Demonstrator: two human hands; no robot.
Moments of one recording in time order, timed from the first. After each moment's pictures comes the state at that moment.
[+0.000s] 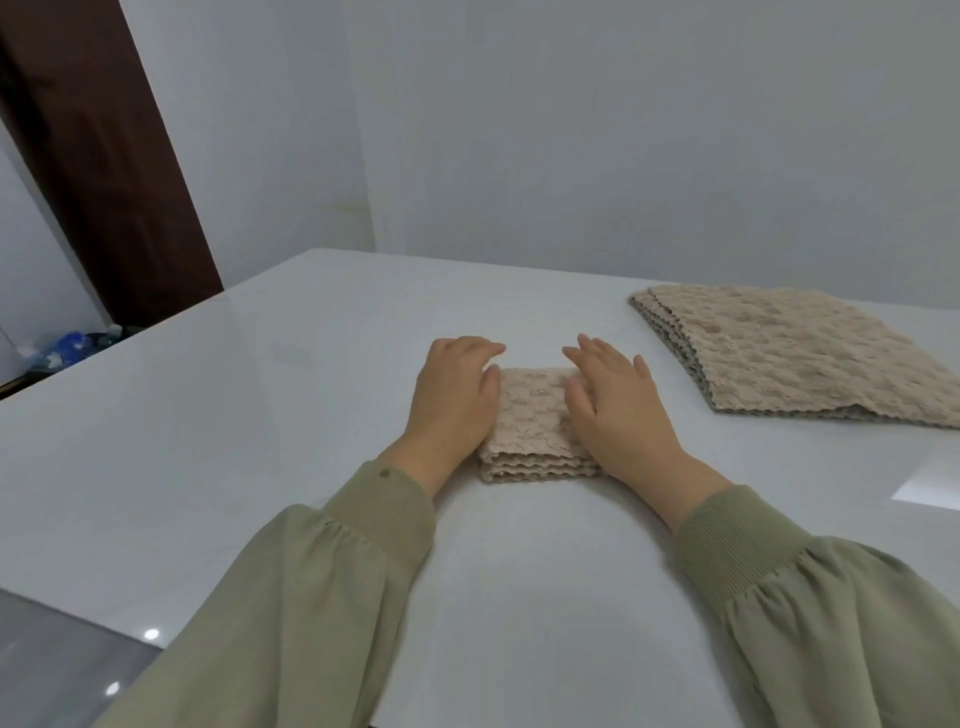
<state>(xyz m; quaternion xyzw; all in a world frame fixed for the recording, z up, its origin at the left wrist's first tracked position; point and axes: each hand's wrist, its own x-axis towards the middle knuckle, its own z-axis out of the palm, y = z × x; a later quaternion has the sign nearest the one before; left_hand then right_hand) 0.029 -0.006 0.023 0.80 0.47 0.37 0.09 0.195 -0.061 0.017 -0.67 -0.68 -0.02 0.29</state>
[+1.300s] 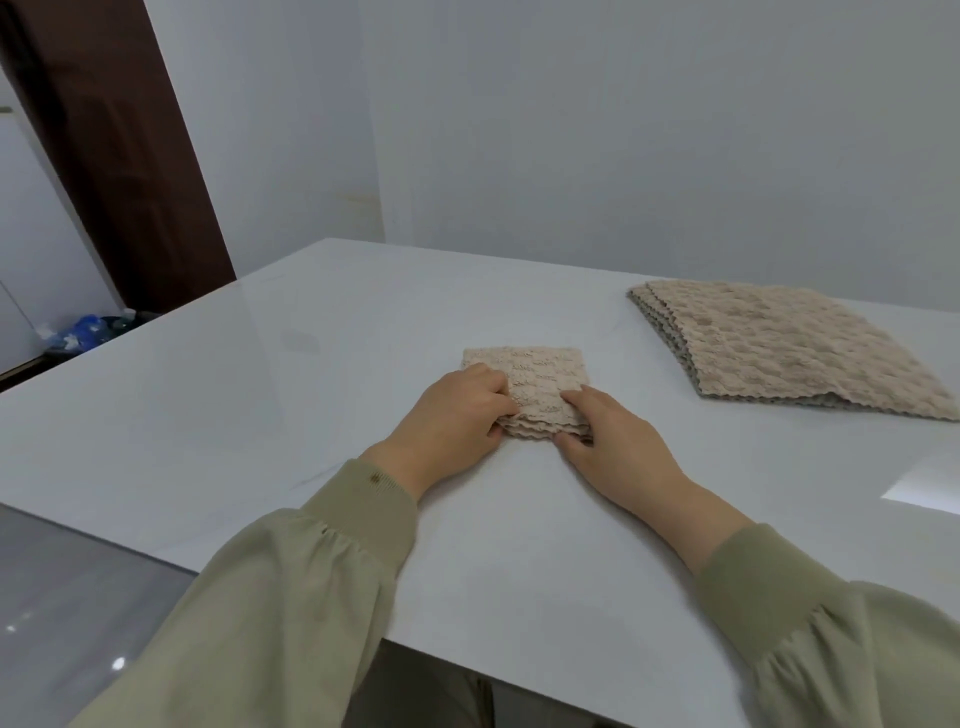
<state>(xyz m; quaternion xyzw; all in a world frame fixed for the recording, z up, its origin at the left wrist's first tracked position) 0.000 -0.033 0.010 0.92 0.28 0.25 -0.07 0.185 -0.112 0.011 -0.69 -0.69 0.05 0.22</state>
